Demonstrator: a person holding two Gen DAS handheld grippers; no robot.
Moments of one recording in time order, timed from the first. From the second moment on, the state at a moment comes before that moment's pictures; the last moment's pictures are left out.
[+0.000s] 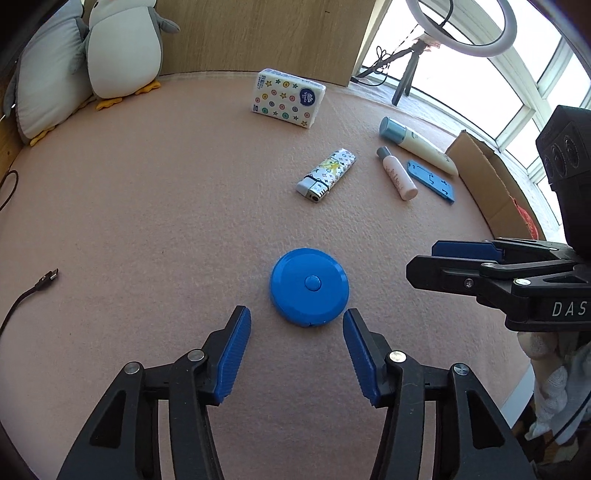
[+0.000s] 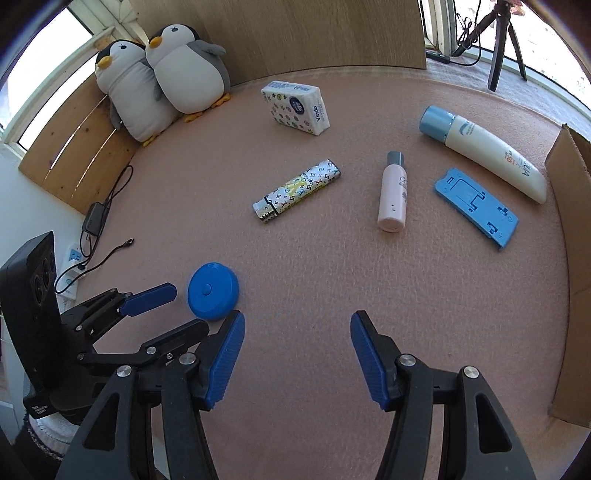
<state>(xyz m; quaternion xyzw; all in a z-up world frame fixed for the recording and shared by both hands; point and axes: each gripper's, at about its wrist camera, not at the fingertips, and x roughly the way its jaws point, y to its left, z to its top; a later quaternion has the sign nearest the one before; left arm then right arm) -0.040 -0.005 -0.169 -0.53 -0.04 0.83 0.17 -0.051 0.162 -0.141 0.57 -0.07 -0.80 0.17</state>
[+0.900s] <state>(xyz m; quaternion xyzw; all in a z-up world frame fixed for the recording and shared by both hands) -0.052 -0.003 -0.175 -0.53 -0.05 0.82 0.22 -0.086 0.116 -0.174 0.62 -0.12 -0.74 0.23</state>
